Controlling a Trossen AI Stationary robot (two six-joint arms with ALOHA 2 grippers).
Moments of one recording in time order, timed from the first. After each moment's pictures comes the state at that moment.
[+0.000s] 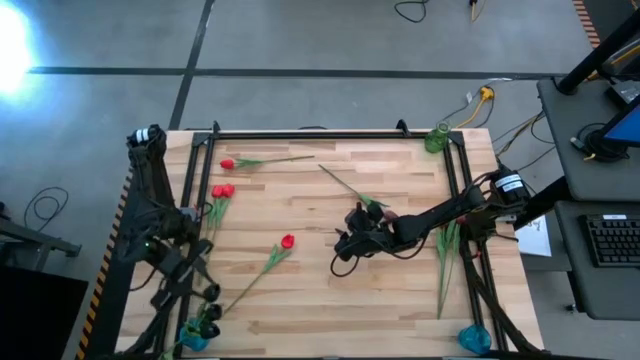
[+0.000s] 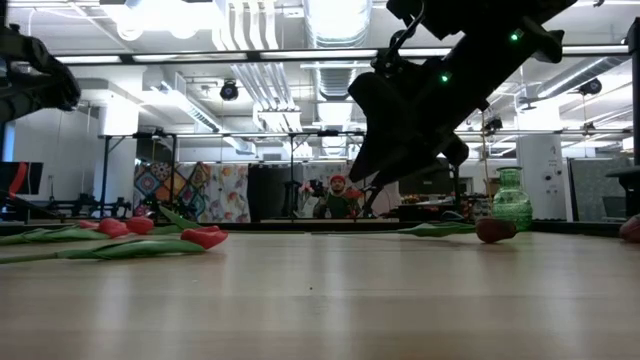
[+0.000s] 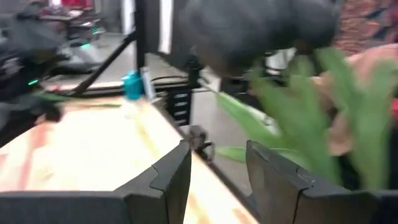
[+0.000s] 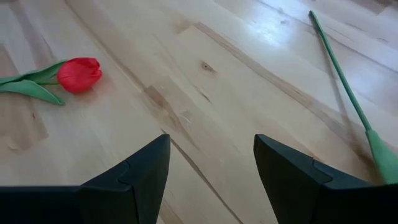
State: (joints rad) left arm -1.35 0.52 0.25 0.20 -0.81 -0.20; right arm 0.24 1.74 0.93 -0.06 0.63 0.72
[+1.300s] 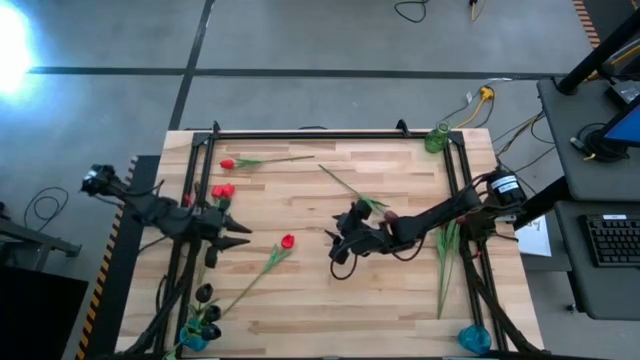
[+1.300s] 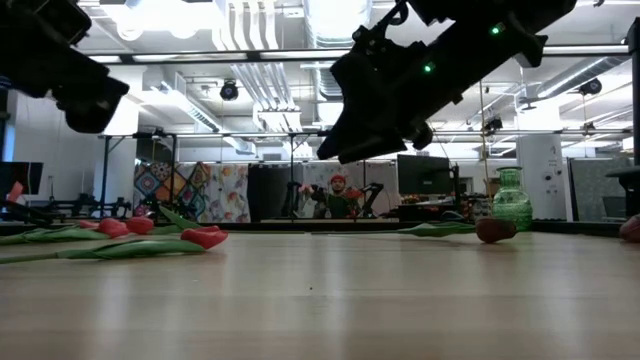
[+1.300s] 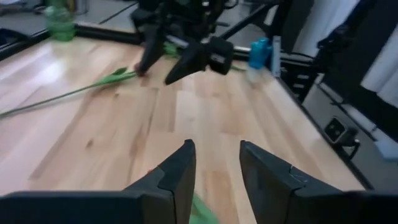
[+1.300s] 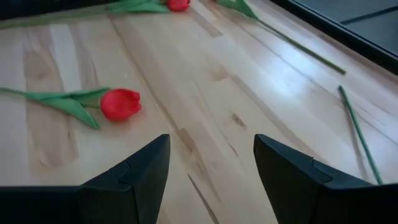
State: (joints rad) left arm -0.47 0.26 0.19 -0.18 -0.34 -0.29; right arm 0.24 1.78 0.94 0.20 0.63 0.39
